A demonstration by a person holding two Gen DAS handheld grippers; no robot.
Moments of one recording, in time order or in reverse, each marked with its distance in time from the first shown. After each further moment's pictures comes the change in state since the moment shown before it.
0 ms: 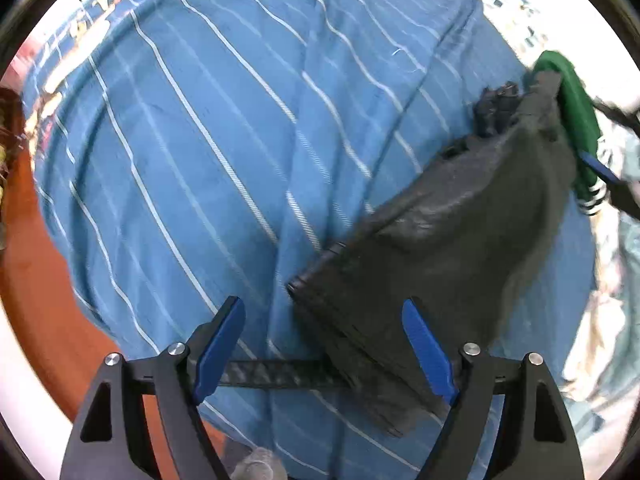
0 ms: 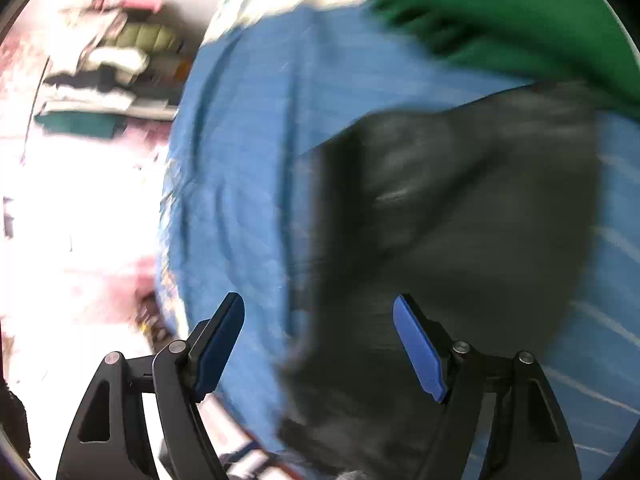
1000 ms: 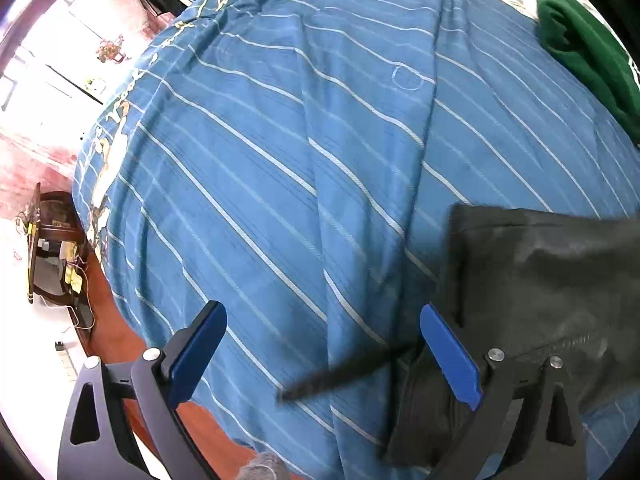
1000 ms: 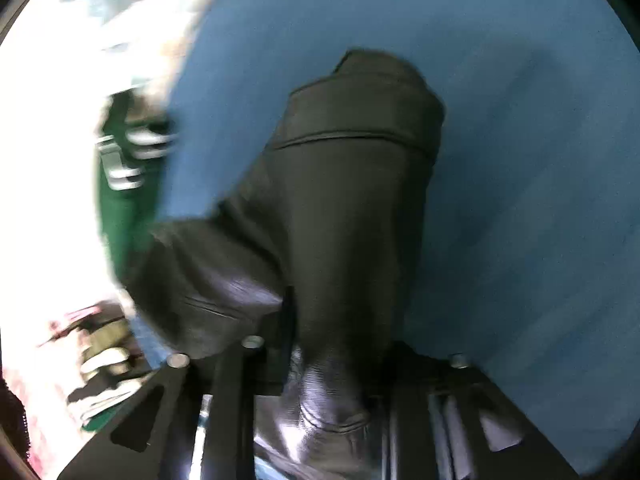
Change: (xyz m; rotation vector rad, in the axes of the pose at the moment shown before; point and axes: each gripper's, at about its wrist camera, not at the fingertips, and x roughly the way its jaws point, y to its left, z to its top) left arm 0.016 -0.056 0.026 0.235 -0.125 0.344; right arm -0.090 -0.318 -0.305 1.004 -0.295 0.048
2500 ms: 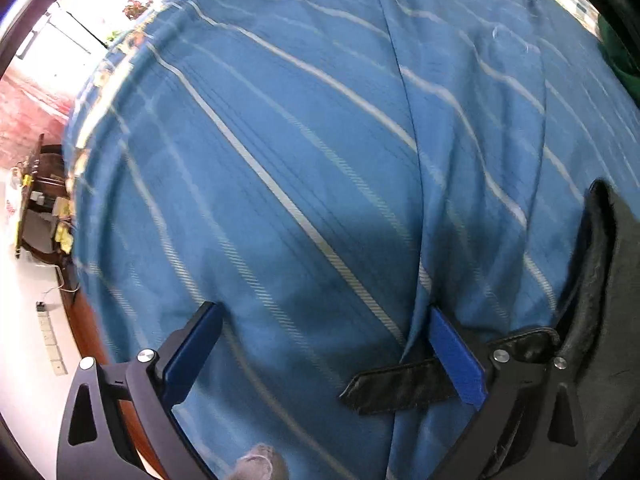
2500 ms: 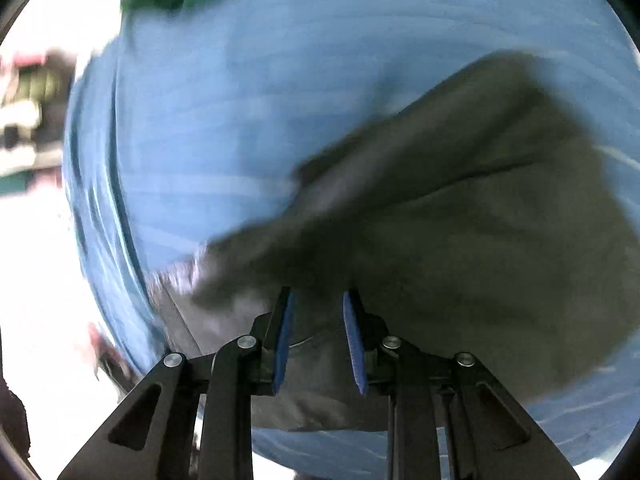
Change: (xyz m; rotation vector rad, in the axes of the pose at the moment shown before) left arm 0.076 0.043 -0.013 -0.152 0.014 0.021; right arm 0.063 0.215 -0.064 -0.731 0.160 -0.278
